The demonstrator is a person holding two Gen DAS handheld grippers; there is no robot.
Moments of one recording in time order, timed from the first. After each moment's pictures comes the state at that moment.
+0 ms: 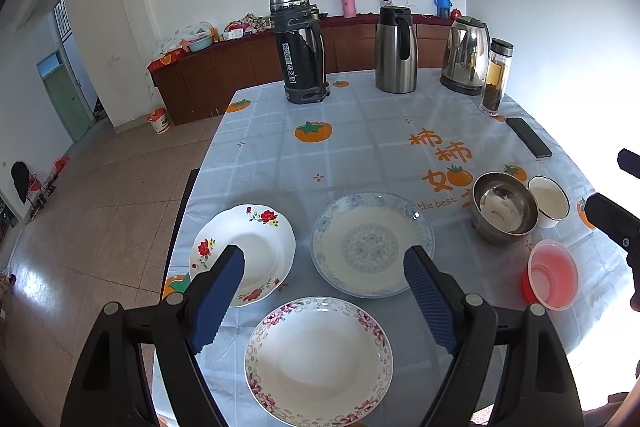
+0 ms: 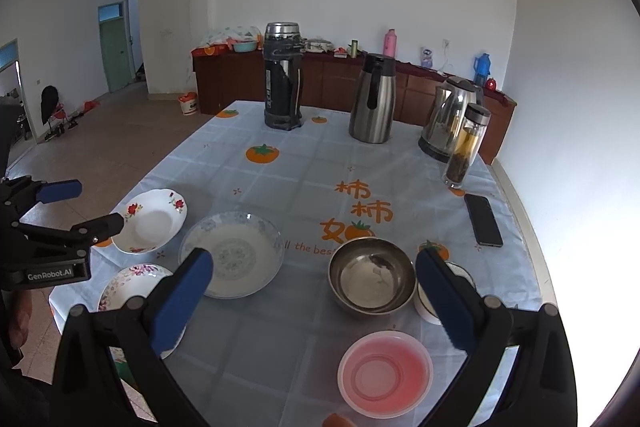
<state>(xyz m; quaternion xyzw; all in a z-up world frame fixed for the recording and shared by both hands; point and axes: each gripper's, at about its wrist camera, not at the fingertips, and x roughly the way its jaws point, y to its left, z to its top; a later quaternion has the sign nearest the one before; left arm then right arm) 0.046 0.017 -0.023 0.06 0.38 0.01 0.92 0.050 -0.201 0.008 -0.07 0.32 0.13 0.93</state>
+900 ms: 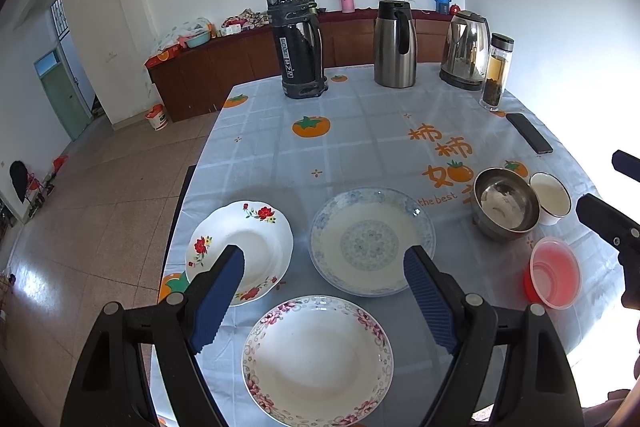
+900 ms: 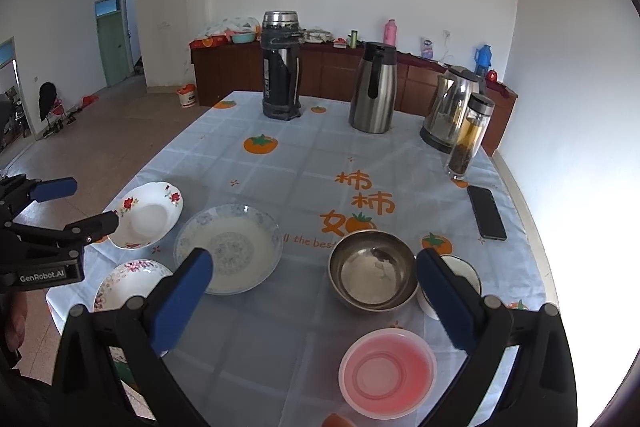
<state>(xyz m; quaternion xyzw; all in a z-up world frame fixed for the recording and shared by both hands) 0.053 0.016 -0.028 0.06 0.39 0.01 0.92 0.062 -0.205 0.002 -0.07 0.34 0.13 0.93</state>
